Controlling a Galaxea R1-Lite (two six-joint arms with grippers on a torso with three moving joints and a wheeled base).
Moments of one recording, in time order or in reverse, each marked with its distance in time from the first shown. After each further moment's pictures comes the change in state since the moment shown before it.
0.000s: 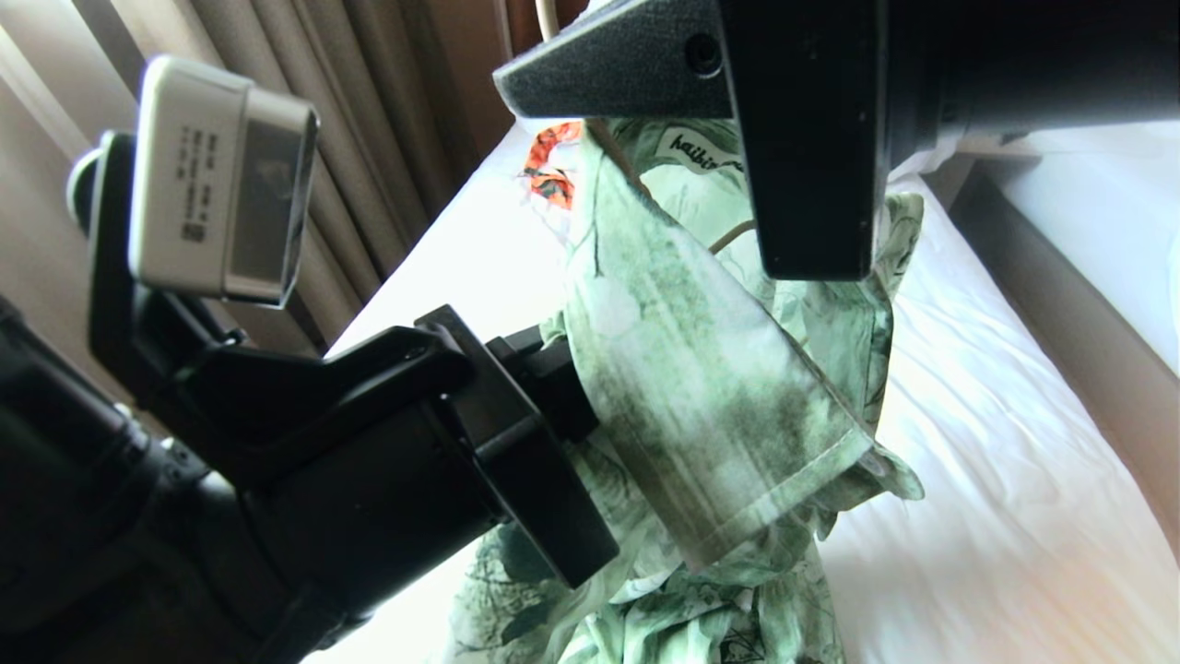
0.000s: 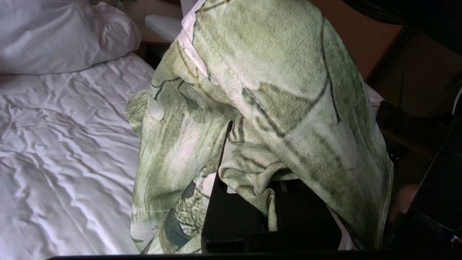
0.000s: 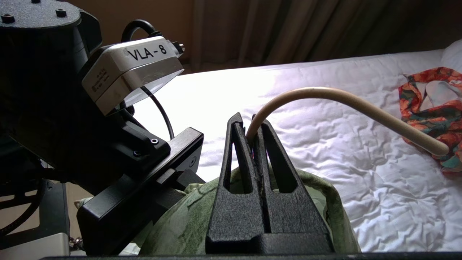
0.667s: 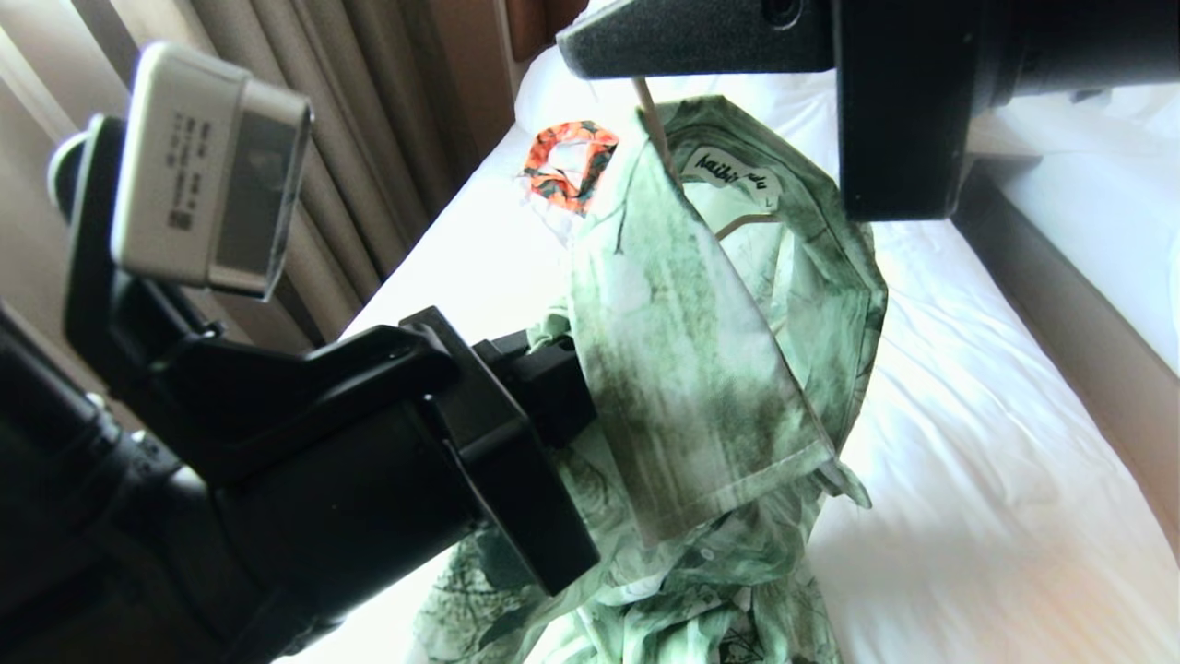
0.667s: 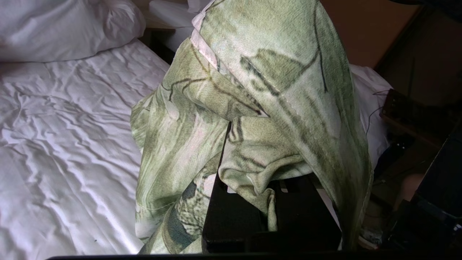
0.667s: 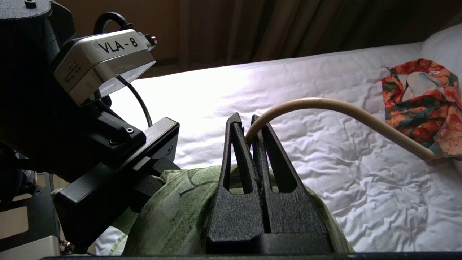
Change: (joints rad) left arm -0.002 -0.039 -0.025 0.124 0.020 0.007; right arm -0.024 -0.032 0.002 0.002 -0.022 0.003
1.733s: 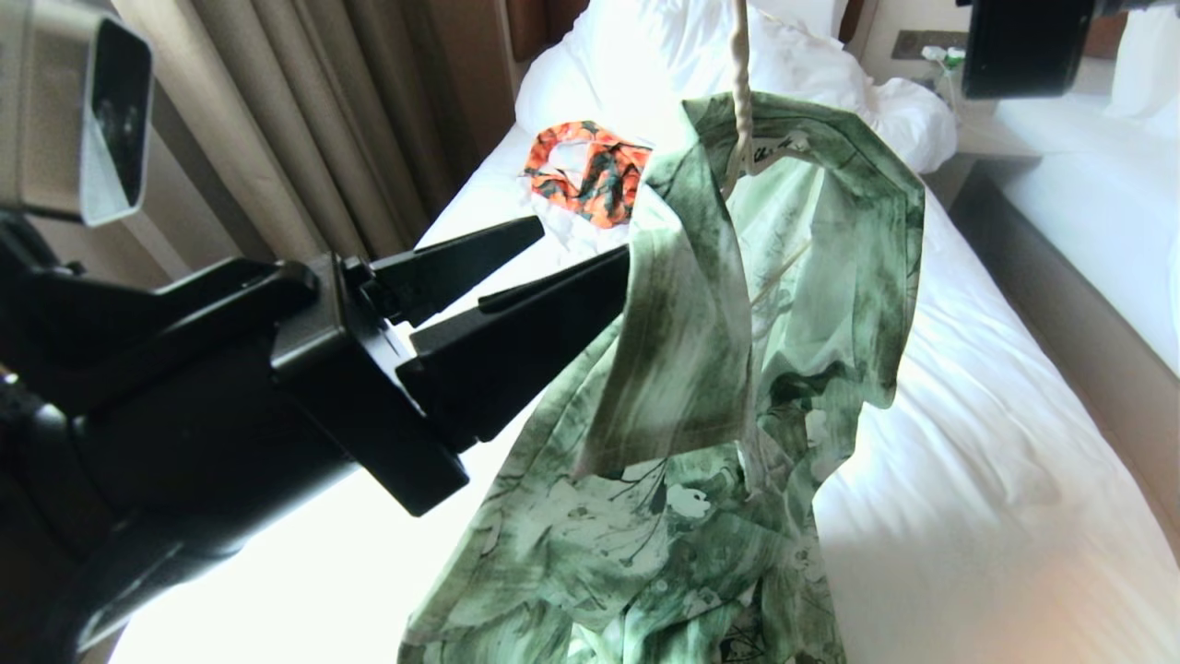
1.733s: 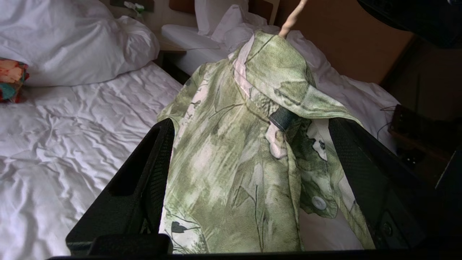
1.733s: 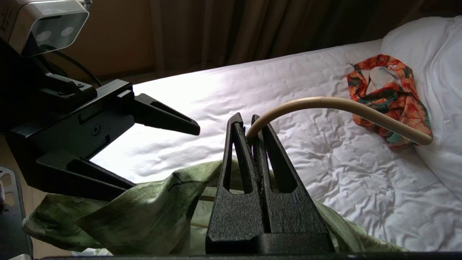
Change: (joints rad) left arm 0.123 -0.082 0.011 0.001 -0.093 0.001; right arm -0.057 -0.042 0.000 -0.005 -0.021 -0.001
